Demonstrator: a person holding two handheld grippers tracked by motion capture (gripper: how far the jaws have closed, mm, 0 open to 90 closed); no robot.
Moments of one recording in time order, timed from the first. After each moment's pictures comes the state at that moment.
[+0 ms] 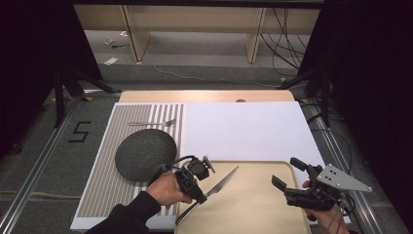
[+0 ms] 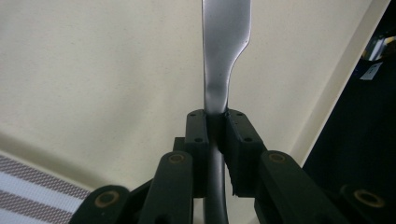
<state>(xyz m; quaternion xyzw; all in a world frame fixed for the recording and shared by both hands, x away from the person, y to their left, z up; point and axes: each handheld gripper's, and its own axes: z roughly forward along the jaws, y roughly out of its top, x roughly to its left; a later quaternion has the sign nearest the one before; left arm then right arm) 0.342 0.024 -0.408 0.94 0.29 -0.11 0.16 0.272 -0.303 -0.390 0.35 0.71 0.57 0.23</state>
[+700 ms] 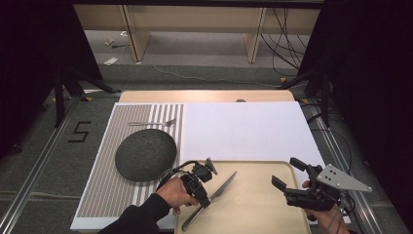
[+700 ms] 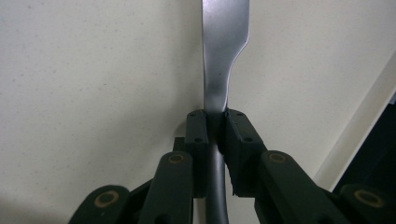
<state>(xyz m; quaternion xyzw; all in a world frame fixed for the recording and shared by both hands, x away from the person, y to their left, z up) 0.357 0.017 -0.454 0.92 0.35 -0.16 0.14 0.272 -0.303 -0.389 0.34 0.71 0.57 0.23</state>
